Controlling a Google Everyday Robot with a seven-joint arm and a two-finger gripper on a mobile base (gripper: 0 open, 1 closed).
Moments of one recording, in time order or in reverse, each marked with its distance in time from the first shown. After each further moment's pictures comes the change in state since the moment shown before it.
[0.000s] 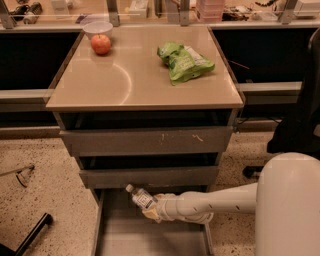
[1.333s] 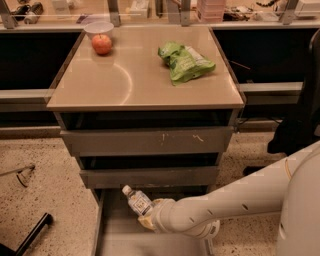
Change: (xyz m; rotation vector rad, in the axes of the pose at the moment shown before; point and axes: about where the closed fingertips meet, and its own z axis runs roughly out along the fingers) arm -0.052 0.068 -0.109 0.093 0.087 0.050
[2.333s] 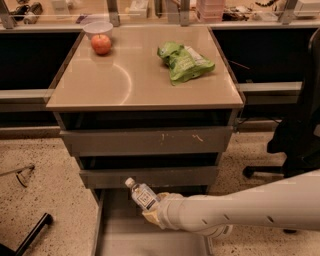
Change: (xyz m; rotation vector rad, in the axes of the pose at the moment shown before) arm -0.016 -0.006 -0.049 0.032 -0.026 -0.010
